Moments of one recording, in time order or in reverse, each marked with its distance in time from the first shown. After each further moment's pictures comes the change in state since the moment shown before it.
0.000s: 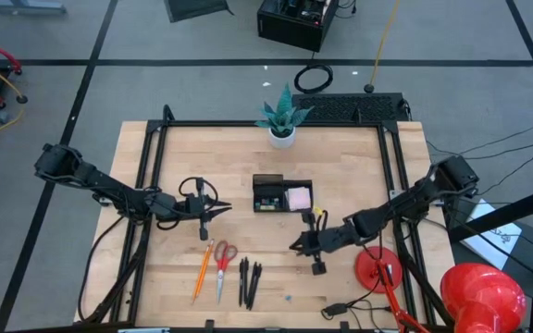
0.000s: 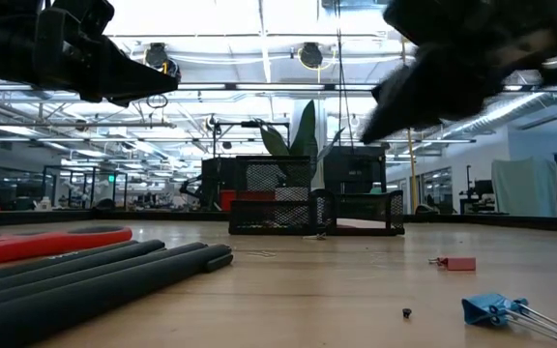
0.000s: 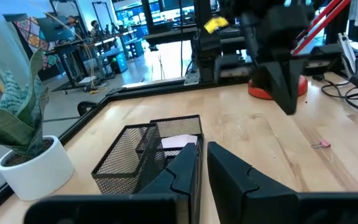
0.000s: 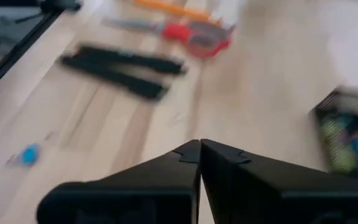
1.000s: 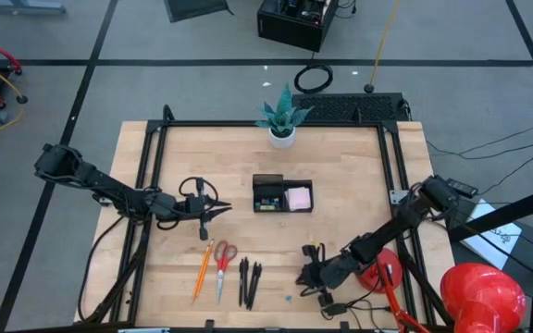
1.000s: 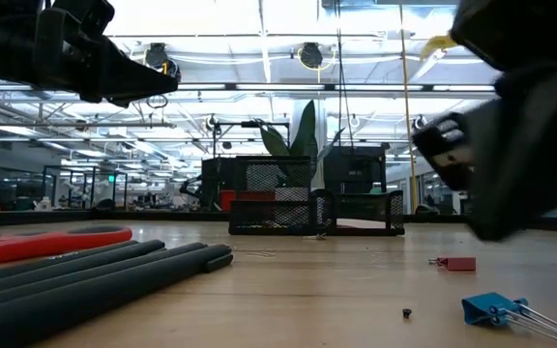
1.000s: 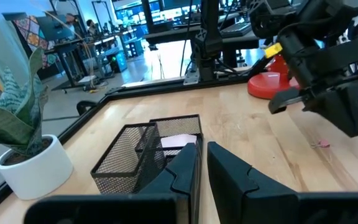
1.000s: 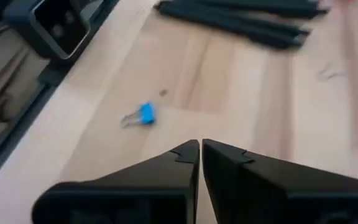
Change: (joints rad) left arm 0.000 0.000 0.000 -0.002 0.000 -0.006; right arm 0.214 0.257 0.055 0.130 -0.027 0.198
